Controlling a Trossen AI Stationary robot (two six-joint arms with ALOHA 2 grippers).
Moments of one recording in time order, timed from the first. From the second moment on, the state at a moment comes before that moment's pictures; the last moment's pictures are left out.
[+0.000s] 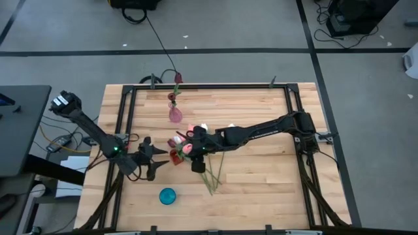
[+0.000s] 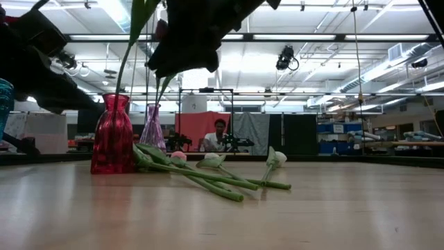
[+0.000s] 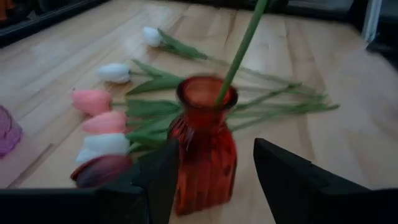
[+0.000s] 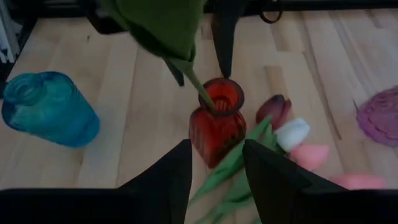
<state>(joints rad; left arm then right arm) -0.74 0.87 0.14 0.19 -0.85 -0.56 0.12 2.02 1.64 -0.33 0.09 0.13</state>
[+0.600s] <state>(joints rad) -0.74 0.75 0.14 0.17 -0.83 -0.53 0.17 2.01 1.36 -0.11 0.12 0.31</state>
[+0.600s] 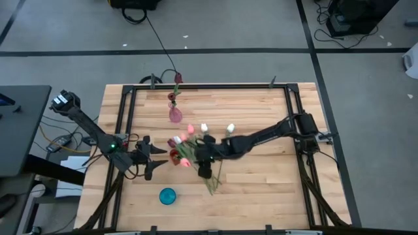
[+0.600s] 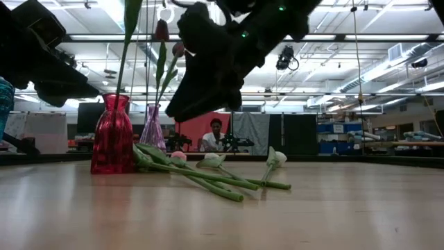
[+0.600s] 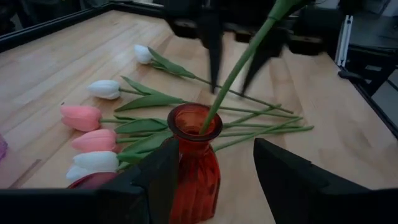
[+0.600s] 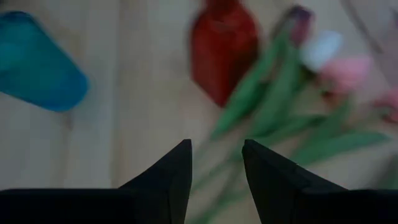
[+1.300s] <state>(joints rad) -0.74 0.75 0.14 0.21 -0.78 -0.64 0.11 2.01 1.22 -0.07 0.24 0.38</state>
